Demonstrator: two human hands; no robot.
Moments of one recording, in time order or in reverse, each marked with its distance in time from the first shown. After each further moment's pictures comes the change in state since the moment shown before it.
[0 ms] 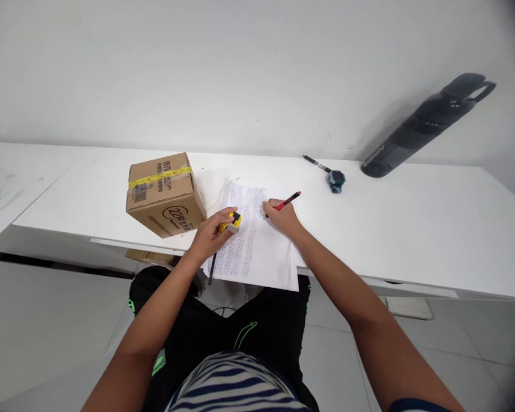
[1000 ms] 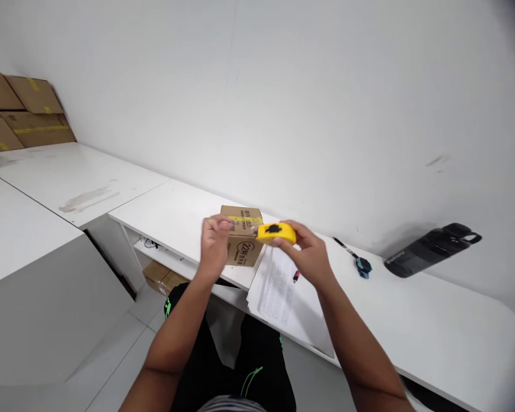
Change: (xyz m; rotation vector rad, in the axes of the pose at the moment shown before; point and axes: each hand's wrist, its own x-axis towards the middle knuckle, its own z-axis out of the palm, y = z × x) left_hand -0.021 0.130 -0.134 -0.270 0.799 -0.051; right_hand -0.051 -0.222 0.048 0.220 -0.141 -0.391
